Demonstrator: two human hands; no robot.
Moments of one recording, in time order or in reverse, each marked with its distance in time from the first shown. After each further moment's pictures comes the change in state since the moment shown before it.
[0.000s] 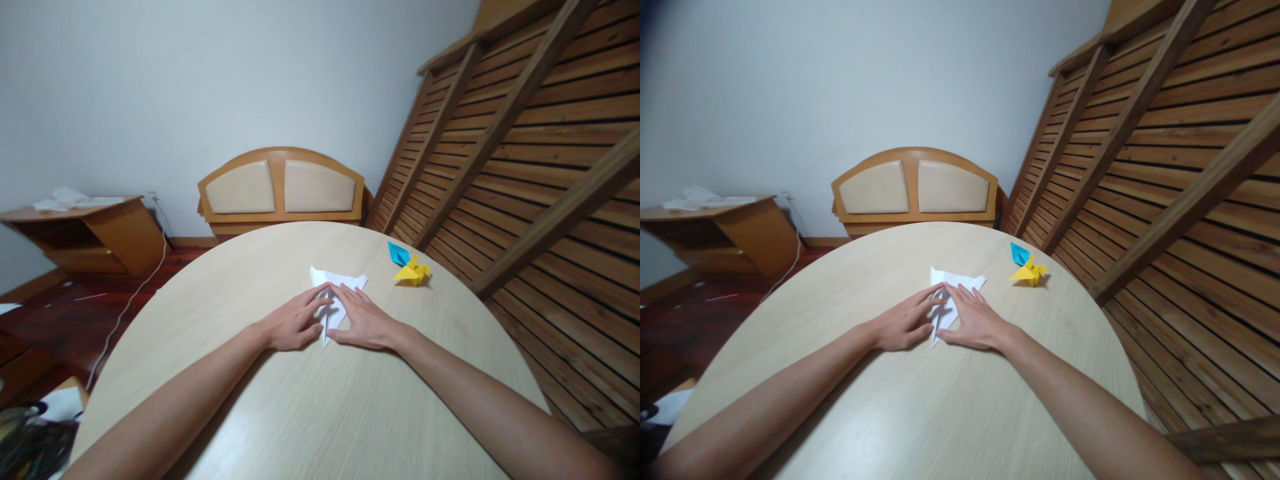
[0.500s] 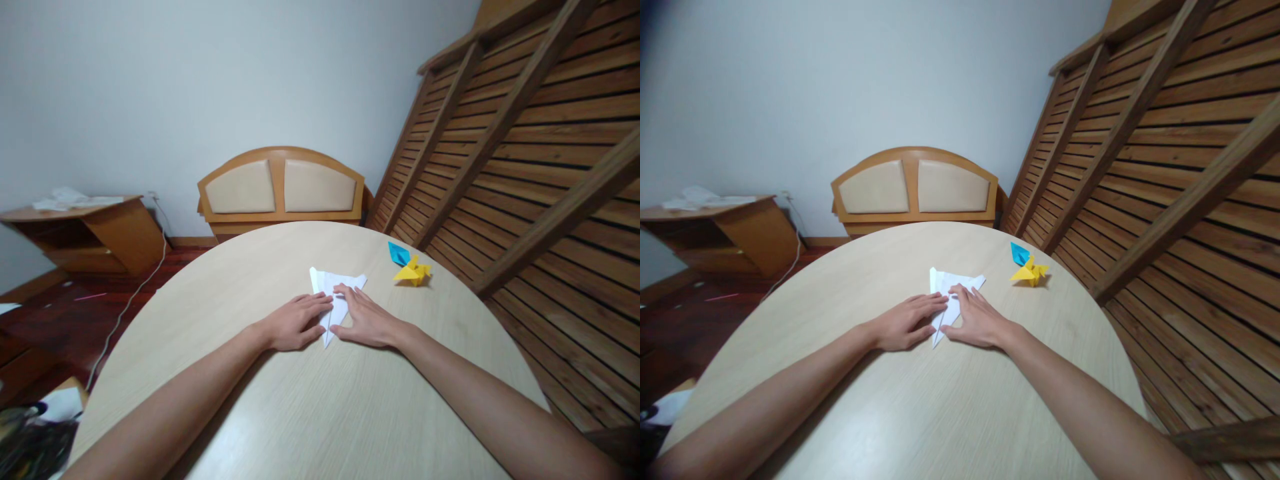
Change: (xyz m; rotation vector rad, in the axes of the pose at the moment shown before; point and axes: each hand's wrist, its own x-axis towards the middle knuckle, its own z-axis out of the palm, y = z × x) left_hand 0.000 -0.006 0.003 0.023 -0.090 -0.026; right_hand -0.002 0.000 -0.008 0.037 0.080 -0.025
